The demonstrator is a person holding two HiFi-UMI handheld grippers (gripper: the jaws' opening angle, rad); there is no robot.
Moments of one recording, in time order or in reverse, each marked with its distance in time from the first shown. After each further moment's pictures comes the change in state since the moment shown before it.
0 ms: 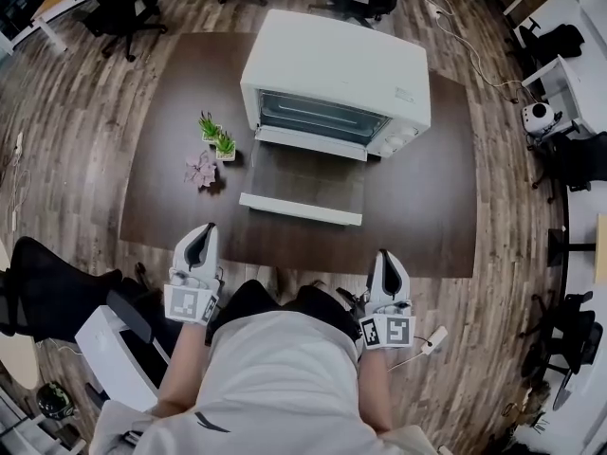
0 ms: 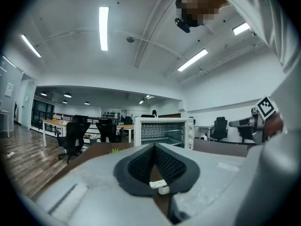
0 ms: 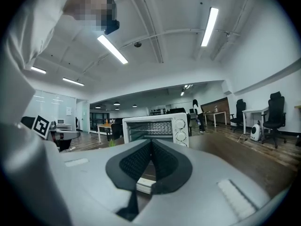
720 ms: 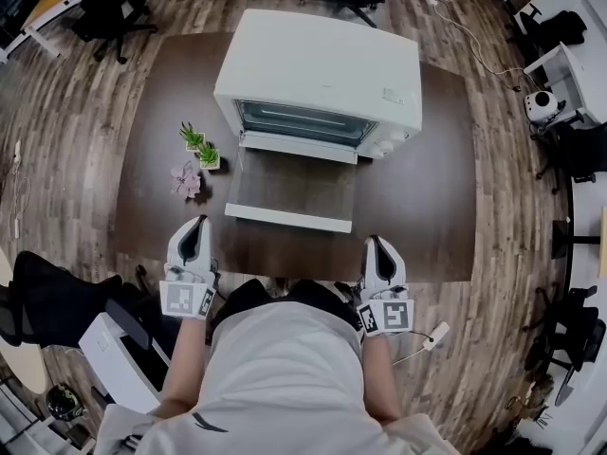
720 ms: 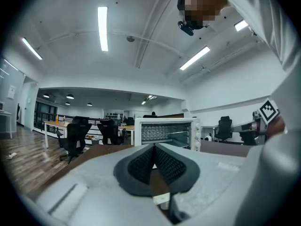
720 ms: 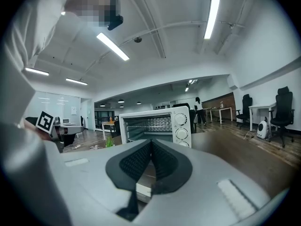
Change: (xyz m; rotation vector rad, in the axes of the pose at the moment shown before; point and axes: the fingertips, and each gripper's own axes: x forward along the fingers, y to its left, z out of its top) left arm 0.056 0.001 0.007 0.003 -0.007 0.040; right arm 0.053 -0.033 -0.013 0.004 0.043 0.067
